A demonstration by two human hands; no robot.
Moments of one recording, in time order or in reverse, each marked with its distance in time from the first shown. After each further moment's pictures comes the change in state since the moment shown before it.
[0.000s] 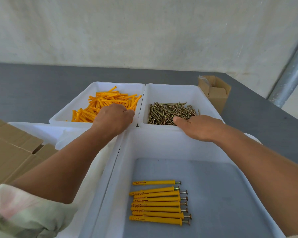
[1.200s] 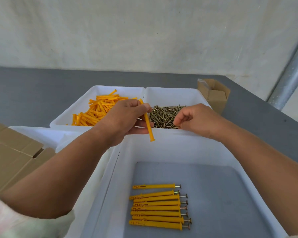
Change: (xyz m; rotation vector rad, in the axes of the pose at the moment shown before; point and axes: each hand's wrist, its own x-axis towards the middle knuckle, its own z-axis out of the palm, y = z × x) left_hand -0.021 0.032 -0.010 -0.957 -0.319 -0.006; right_hand -0.011 -0.002 -0.020 0.522 0.198 -0.240
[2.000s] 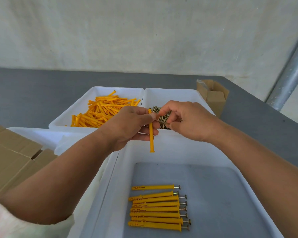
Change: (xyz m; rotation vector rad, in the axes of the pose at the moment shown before) left_hand -0.006 -0.002 0.008 0.076 -0.114 -0.063; right_hand -0.012 -0.037 0.005 -0.165 -0.010 -0.166
